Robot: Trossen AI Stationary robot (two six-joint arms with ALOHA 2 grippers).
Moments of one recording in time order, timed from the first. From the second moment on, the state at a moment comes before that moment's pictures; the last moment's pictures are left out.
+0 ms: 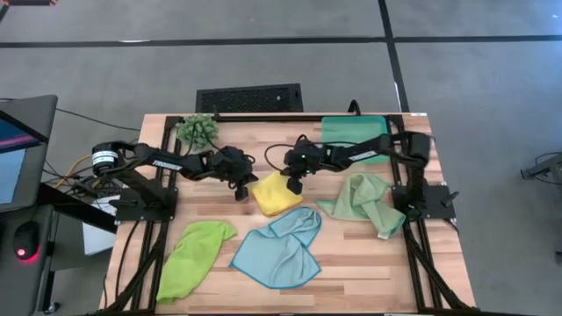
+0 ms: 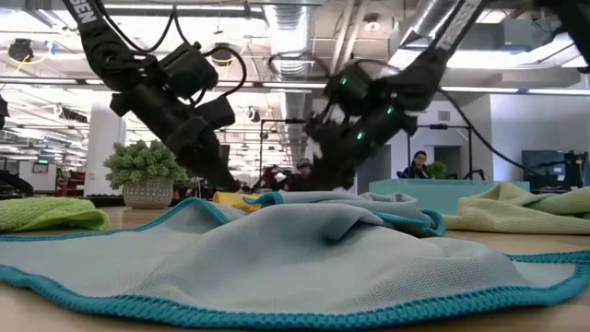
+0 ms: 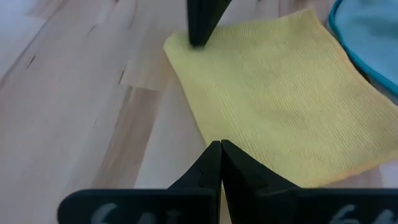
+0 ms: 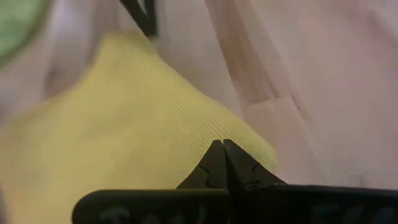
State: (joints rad) left arm 0.32 1.51 0.52 0.28 0.16 0.05; right arm -0.28 1.96 0.99 0.24 -0.21 0.01
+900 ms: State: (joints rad) left arm 0.32 1.64 0.53 0.31 0.23 0.05; right arm -0.27 1.92 1.03 0.12 -0.20 -0.09
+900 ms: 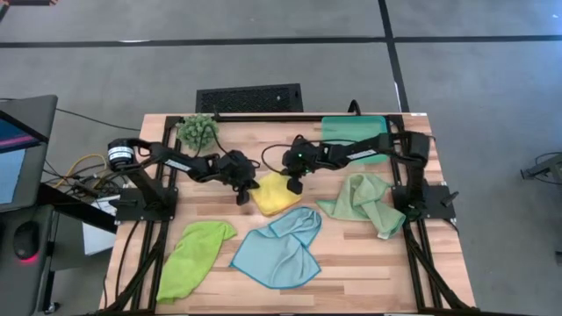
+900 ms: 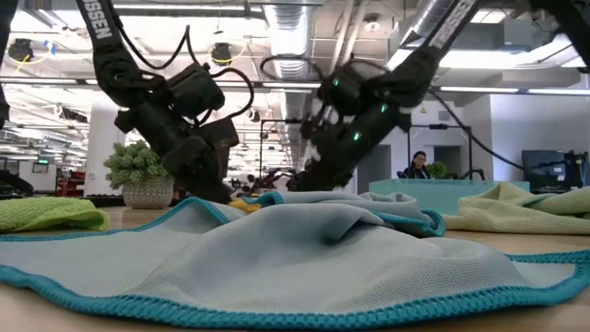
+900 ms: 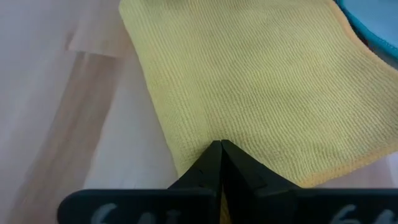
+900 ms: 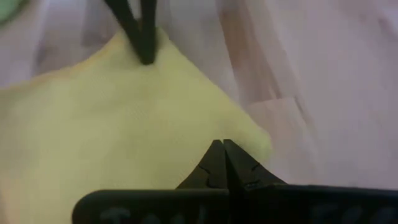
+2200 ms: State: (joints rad) left arm 0.33 1.51 0.56 0.41 0.08 0.14; right arm -0.14 1.79 0.94 -0.05 -0.05 -0.05
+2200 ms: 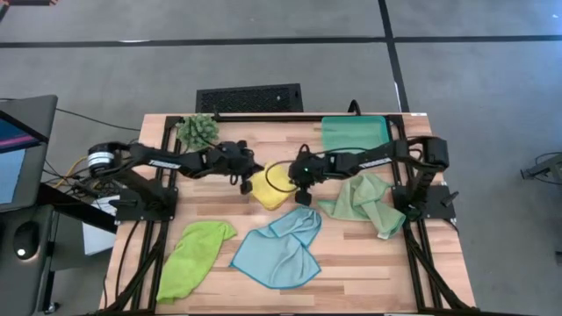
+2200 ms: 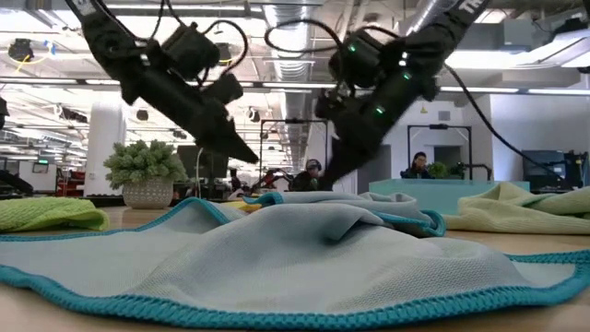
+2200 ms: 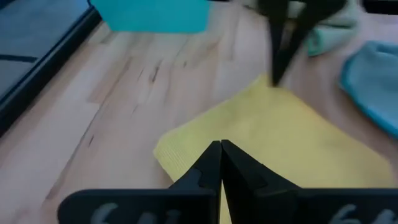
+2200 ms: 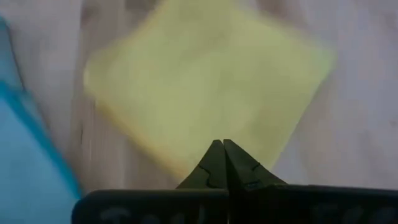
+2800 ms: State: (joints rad) left arm 0.39 1.93 0.90 0.28 -0.01 0.23; right arm -0.15 1.79 0.83 0.11 0.00 0.02
